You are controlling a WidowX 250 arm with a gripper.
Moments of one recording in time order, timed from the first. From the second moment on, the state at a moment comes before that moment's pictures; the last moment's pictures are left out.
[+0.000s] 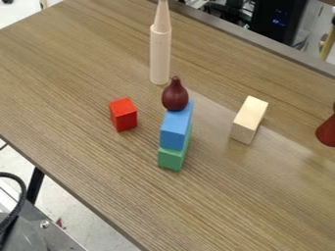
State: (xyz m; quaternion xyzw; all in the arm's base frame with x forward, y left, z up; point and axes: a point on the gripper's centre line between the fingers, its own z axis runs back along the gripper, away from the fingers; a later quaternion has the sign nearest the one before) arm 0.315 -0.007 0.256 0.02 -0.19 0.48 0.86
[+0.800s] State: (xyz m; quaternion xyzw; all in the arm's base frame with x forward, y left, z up) arm 0.337 -0.081 0.192 0.06 -0.09 0.32 0.94
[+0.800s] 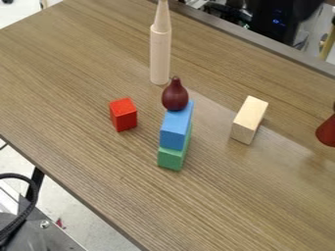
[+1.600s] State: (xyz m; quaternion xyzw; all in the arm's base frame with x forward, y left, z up) arm 0.373 -0.162 0.132 -0.01 -0.03 0.22 0.97
